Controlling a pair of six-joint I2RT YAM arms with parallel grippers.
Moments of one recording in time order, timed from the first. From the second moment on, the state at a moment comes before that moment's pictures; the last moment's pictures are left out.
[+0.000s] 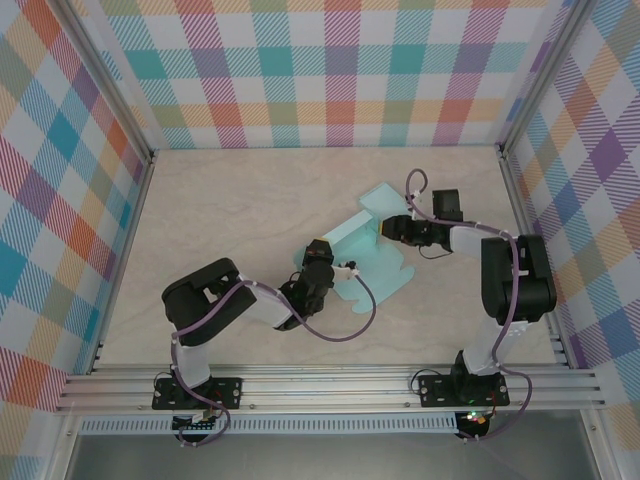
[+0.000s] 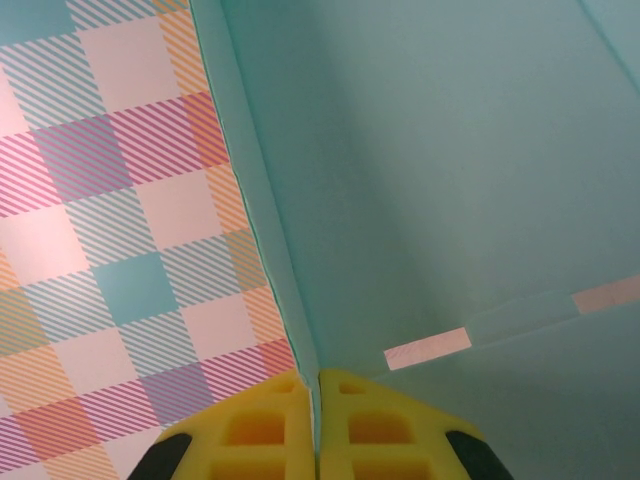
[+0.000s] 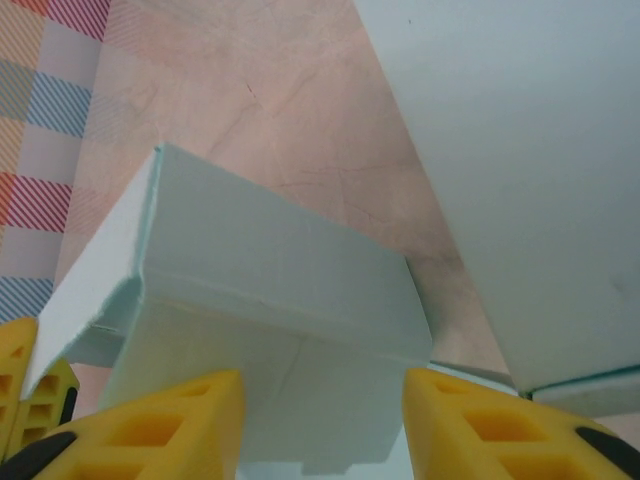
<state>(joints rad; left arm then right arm) -0.97 1.89 0.72 0.92 -0.85 1.55 0.11 1.77 0.93 -0.02 -0.78 0.30</state>
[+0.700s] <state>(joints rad) -0.97 1.90 0.72 0.94 -0.85 1.57 0.18 1.79 0.92 0.06 -0.71 0.28</state>
